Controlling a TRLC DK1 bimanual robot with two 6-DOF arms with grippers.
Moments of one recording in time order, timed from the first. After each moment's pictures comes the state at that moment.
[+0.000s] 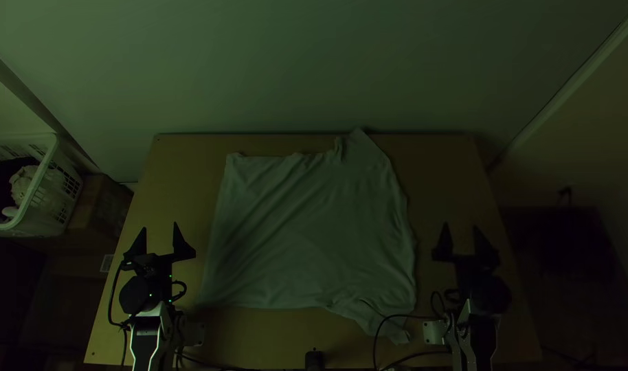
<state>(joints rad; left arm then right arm) 0.07 0.00 0.05 0.05 -0.20 0.06 -0.11 0.00 0.02 0.02 -0.06 0.08</state>
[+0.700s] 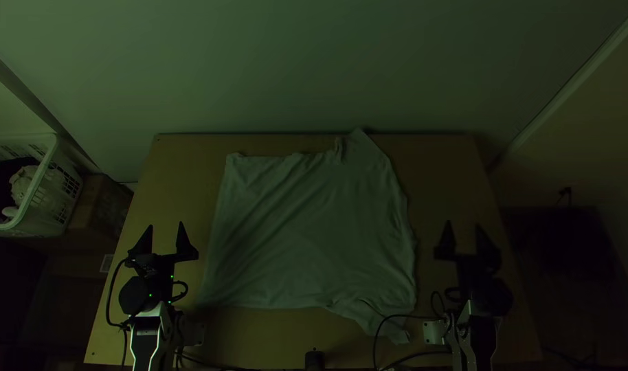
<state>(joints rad) 0.08 0.00 0.05 0.07 -0.09 0.02 -0.11 0.00 0.02 0.12 -0.06 0.13</state>
